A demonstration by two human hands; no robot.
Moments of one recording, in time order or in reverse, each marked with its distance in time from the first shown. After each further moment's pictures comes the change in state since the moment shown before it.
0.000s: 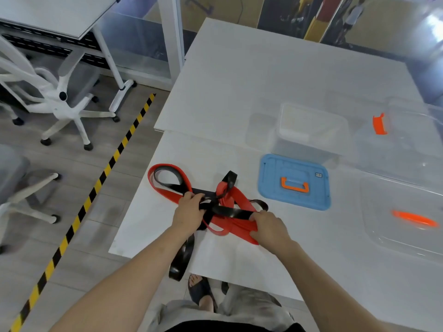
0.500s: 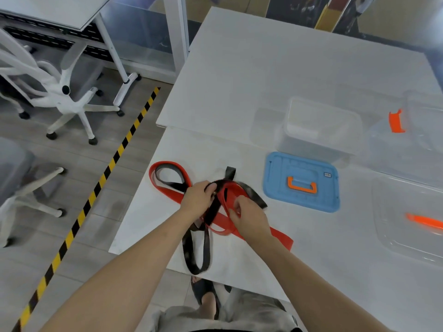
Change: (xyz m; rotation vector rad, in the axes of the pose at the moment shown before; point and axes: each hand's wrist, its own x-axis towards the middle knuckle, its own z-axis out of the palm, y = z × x) left_hand 0.039 0.028 -0.016 -0.286 0.014 -0.033; right_hand 0.033 -0.053 0.009 0.310 0.283 -0.100
